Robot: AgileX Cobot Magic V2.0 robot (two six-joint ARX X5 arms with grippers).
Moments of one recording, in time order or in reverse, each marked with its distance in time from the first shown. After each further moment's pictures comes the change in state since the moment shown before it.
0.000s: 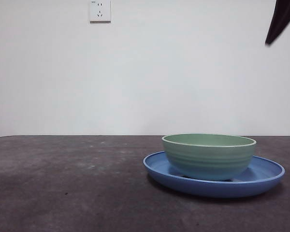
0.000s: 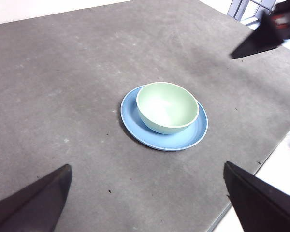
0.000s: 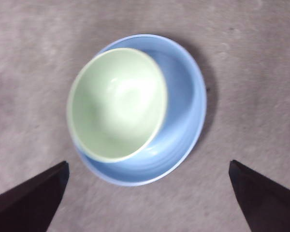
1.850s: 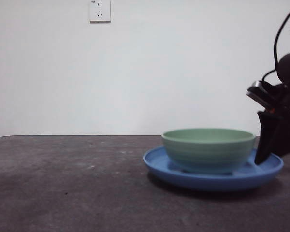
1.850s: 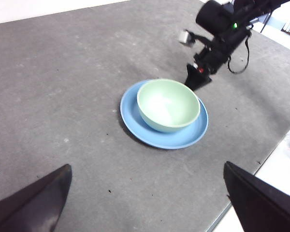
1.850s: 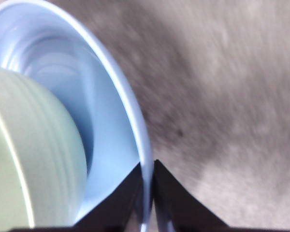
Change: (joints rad) left arm 0.000 0.000 0.000 -0.001 0.000 0.000; right arm -0.046 0.681 0.076 0.240 -0.164 -0.156
